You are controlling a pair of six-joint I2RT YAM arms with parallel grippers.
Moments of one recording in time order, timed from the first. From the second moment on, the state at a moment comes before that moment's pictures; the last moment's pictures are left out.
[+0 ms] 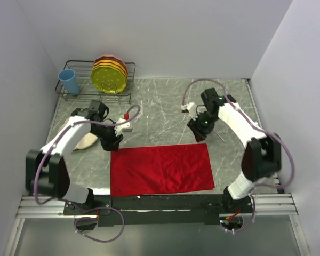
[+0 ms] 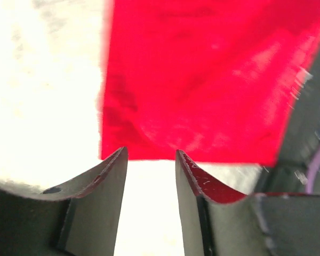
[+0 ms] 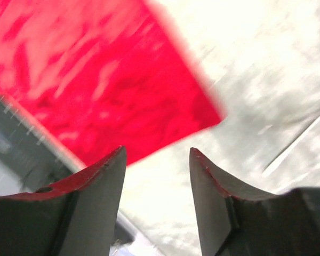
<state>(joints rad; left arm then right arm) -0.22 1.38 1.07 -1.07 0.59 1.04 0.28 1.55 1.29 -1.12 -0.34 -0.64</state>
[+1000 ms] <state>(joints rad) -0.19 1.87 1.21 -0.94 0.47 0.99 0.31 1.92 1.32 -0.96 -0.25 -0.84</state>
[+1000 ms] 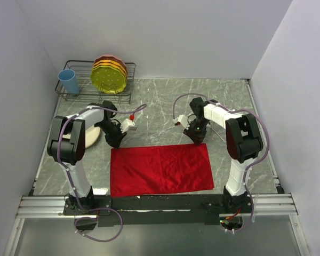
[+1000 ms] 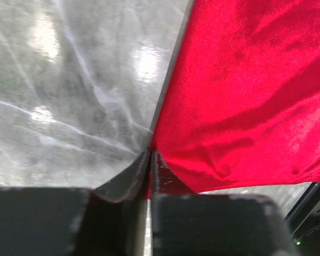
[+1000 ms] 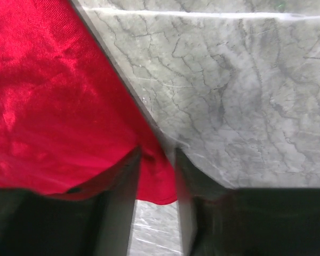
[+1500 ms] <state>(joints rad) -0.09 2.11 1.57 -0.96 0.46 0.84 0.30 2.14 1.70 -0.87 -0.16 -0.69</state>
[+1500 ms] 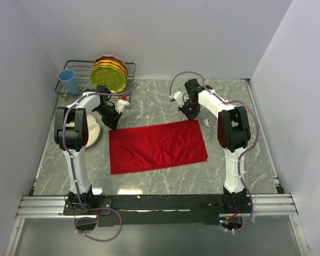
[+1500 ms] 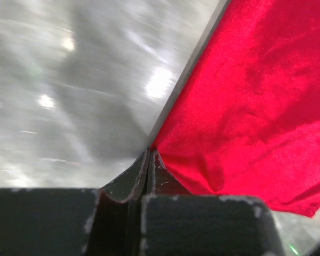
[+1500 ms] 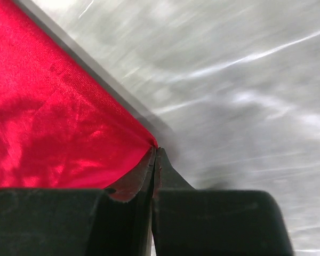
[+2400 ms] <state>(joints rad) -0.30 1.37 0.83 -0.76 0.43 0.77 0.18 1.71 1.20 -1.00 -0.18 -0.28</state>
